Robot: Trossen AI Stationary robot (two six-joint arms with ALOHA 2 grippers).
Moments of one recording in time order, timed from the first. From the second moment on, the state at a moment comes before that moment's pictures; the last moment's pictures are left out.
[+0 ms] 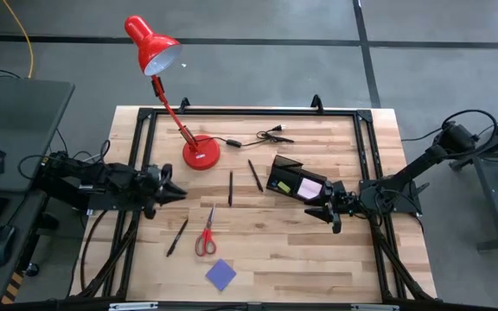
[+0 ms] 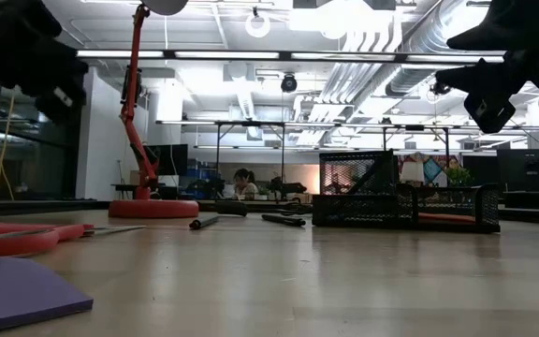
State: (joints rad) left arm -0.17 0.02 0.08 -0.18 -0.12 -0.43; right arm 0.57 0.95 0.13 0.71 0.52 0.60
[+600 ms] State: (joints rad) left arm -0.17 0.39 0.09 -0.18 -0.07 -0.92; right arm 0.57 0.95 0.13 0.71 0.52 0.60
